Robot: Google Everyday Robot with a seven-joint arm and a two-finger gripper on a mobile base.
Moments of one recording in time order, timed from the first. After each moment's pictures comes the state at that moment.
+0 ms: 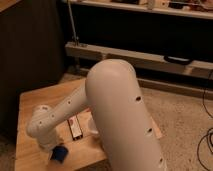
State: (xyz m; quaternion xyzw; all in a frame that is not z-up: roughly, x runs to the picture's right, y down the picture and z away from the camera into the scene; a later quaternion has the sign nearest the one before) arm -0.276 0.312 0.732 -0.40 0.04 0.19 0.89
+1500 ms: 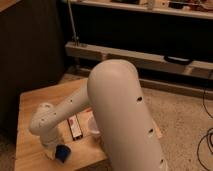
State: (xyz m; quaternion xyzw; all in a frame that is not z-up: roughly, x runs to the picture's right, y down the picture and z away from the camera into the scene) arm -0.262 0.307 0.736 -0.40 0.07 0.21 0.89
